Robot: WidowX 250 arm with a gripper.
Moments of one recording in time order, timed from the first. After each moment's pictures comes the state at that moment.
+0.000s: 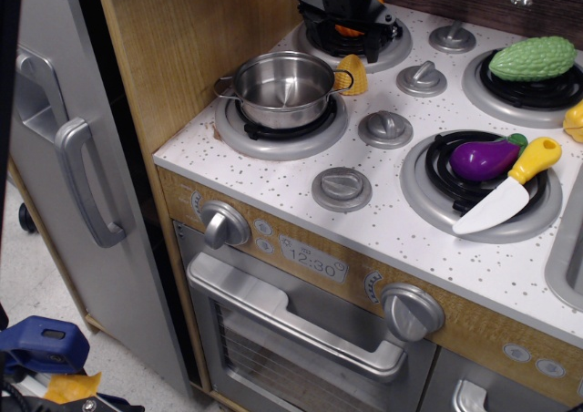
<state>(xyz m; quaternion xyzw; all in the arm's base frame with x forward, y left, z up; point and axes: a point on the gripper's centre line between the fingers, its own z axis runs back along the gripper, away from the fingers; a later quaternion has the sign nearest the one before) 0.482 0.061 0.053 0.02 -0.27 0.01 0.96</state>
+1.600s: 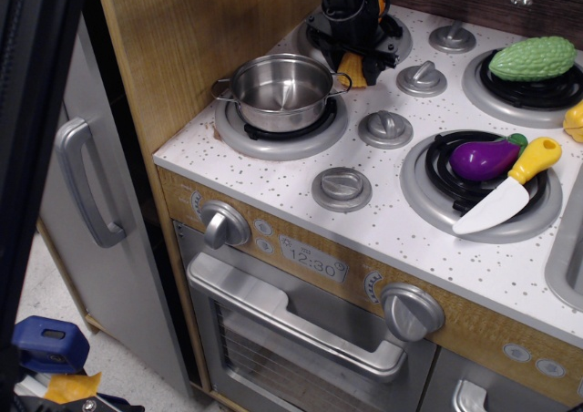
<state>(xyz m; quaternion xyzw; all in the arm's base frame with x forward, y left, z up) 0.501 0.063 0.022 0.02 -0.25 -0.03 0.97</state>
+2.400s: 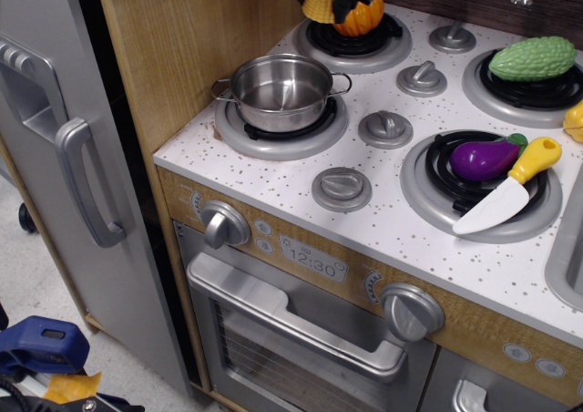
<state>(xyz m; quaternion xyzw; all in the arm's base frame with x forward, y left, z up) 0.468 0.085 0.100 0.11 -0.23 -0.03 0.97</state>
